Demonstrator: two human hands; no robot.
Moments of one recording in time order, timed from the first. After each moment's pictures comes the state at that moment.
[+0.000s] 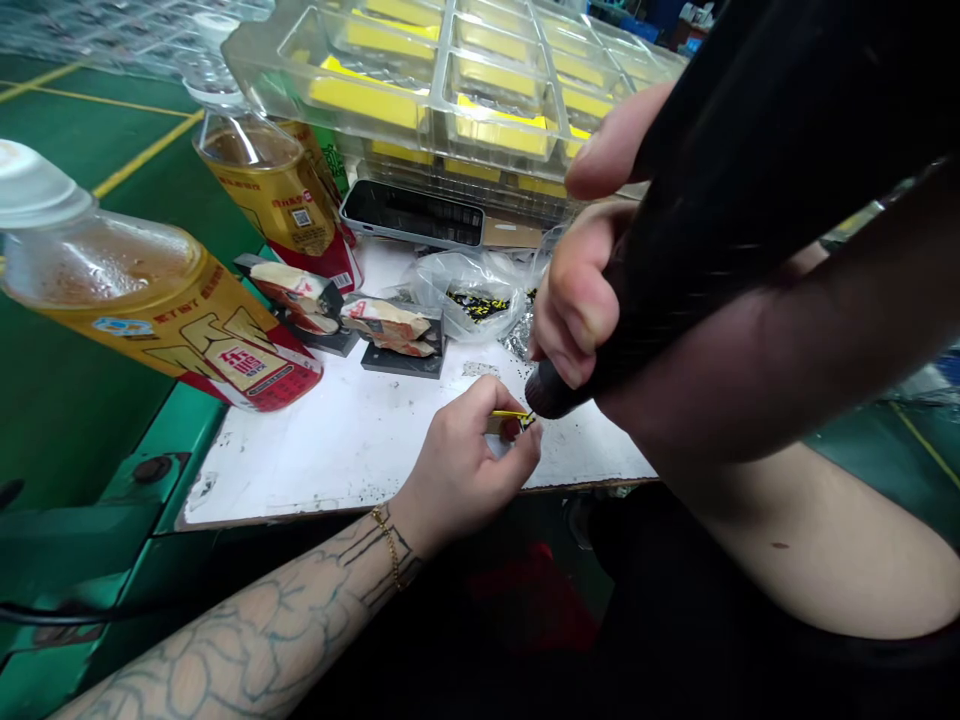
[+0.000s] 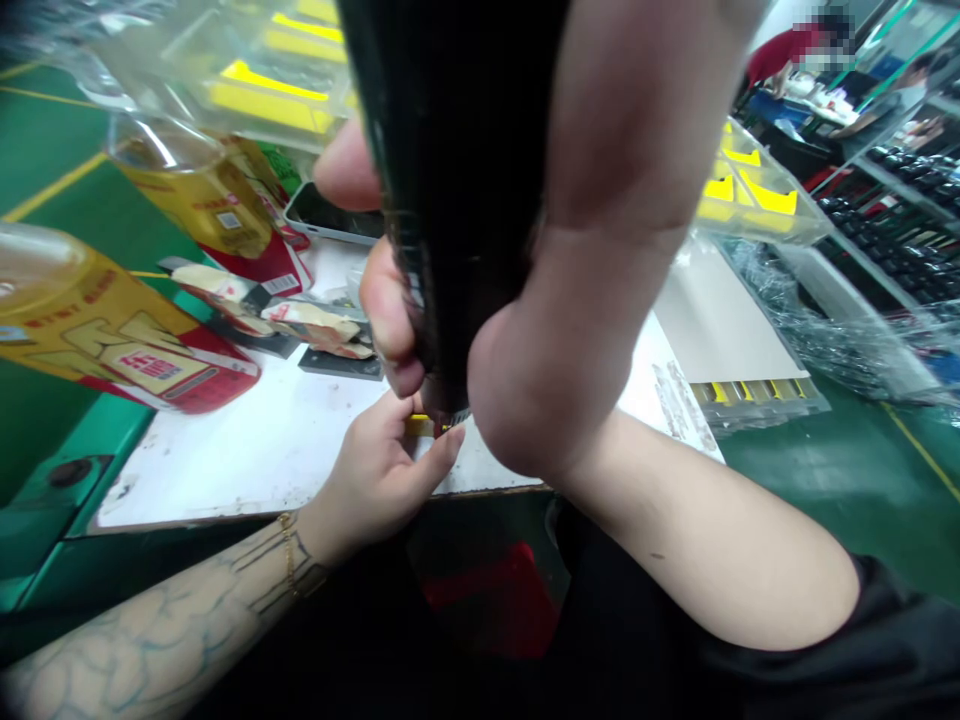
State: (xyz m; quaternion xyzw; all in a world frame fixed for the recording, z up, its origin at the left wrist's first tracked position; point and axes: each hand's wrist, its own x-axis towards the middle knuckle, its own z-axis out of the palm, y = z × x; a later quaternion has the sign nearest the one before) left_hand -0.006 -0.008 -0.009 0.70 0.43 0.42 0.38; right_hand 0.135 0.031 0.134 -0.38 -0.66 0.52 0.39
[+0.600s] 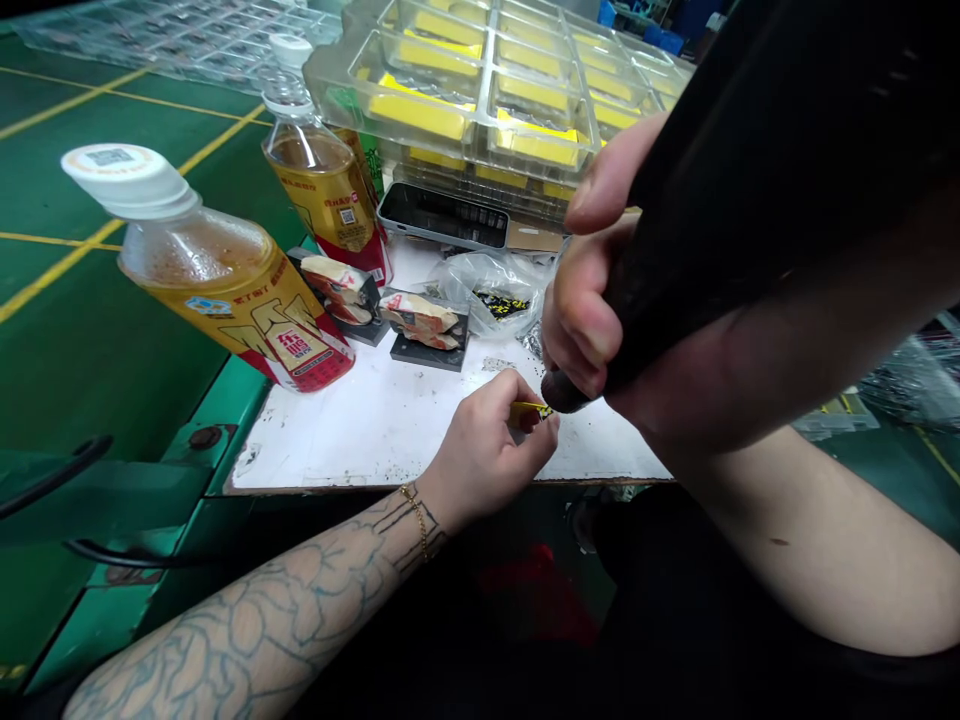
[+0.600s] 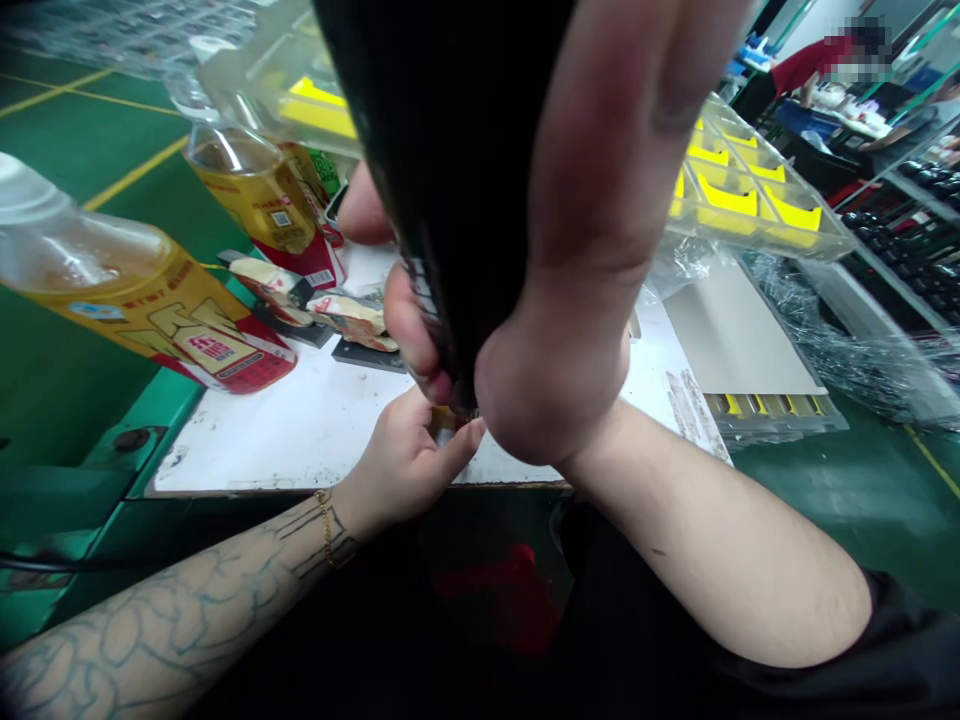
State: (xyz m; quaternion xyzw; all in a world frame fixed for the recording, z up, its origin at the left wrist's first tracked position) left_hand -0.005 -0.011 -0.003 0.69 0.46 0.41 0.38; right_hand 0.119 0.018 0.141 -0.36 -0.63 0.53 0.44
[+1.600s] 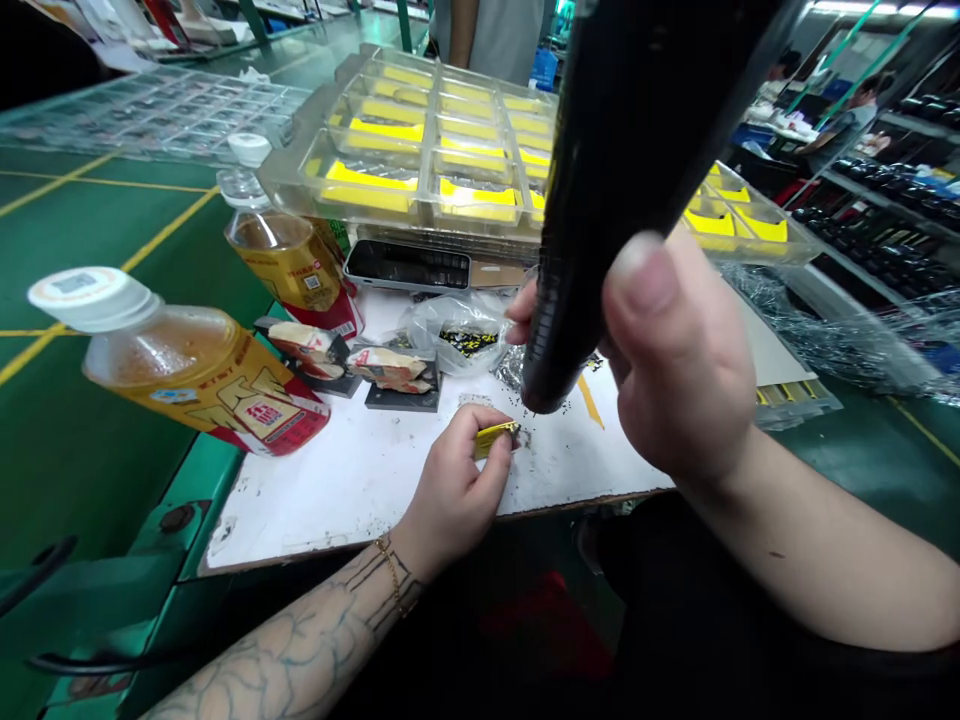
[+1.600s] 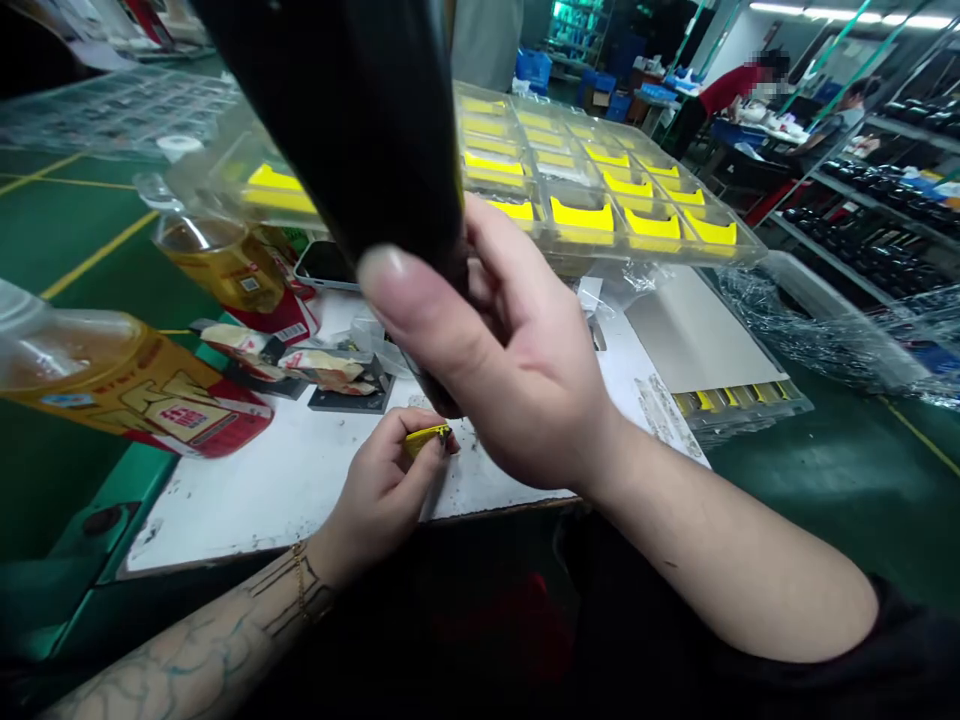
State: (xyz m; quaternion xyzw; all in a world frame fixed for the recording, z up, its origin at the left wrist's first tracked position) left_hand -0.008 -0.005 -0.008 0.66 0.44 0.44 0.42; right_hand 0.143 0.022 0.133 -0.38 -0.65 0.39 0.53
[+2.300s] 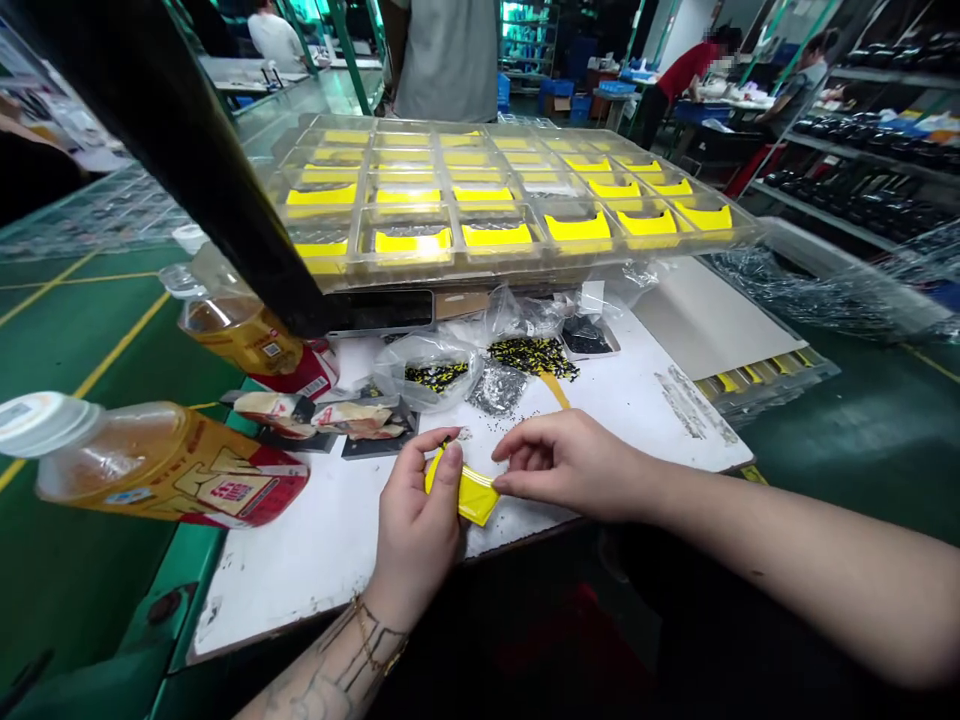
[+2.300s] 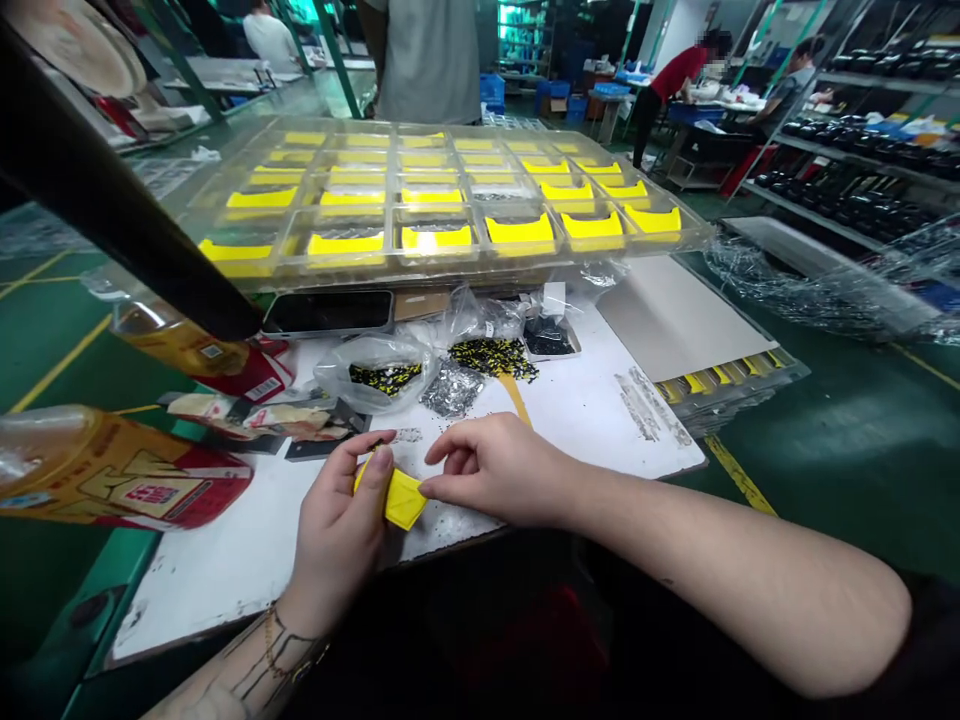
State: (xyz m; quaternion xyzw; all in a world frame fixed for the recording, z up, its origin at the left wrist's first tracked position) left_hand -0.010 0.002 -0.010 0.52 0.53 0.47 0.48; right_hand 0.192 0.016 0.043 -0.45 -0.69 0.50 0.26
